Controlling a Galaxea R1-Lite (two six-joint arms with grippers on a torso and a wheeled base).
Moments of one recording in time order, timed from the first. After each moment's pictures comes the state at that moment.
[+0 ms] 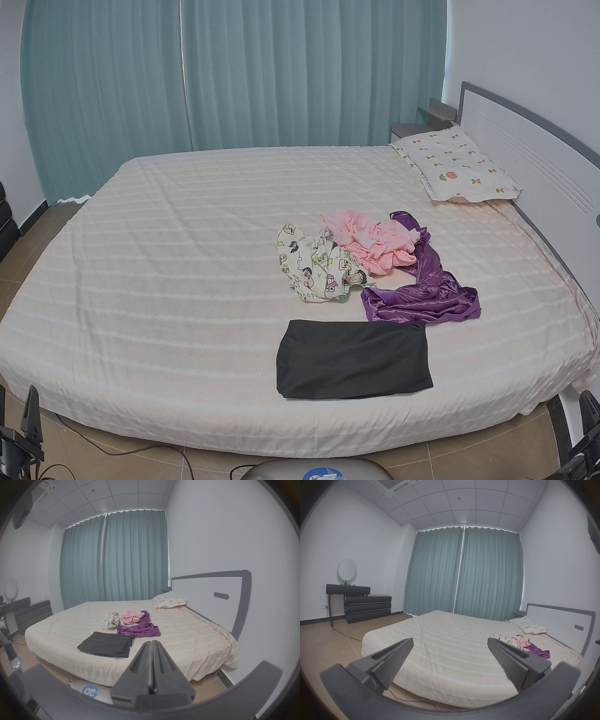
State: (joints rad) left arm 0.00 0.08 -0.05 -0.07 0.27 -0.14; right arm -0.01 0.06 -0.07 0.08 -0.08 0.00
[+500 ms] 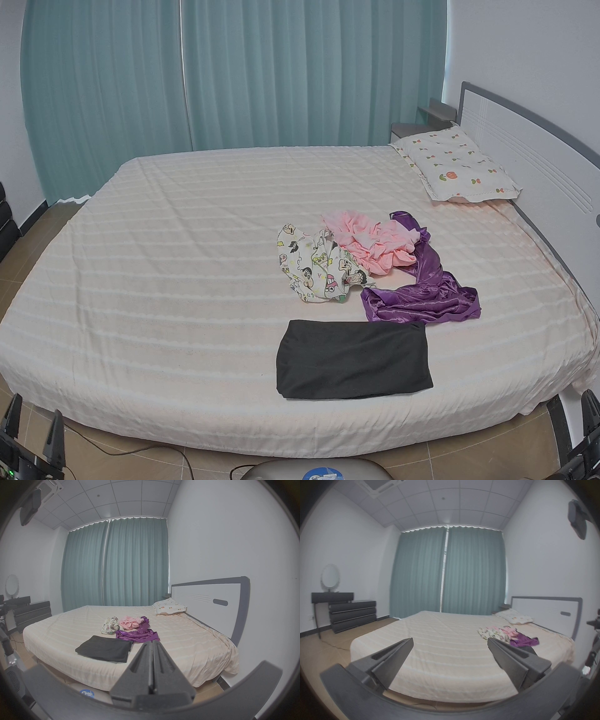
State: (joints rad) left arm 0.00 0.01 -0.02 -0.02 0.04 -0.05; right arm 0.00 0.01 -0.04 0.04 -0.09 -0.01
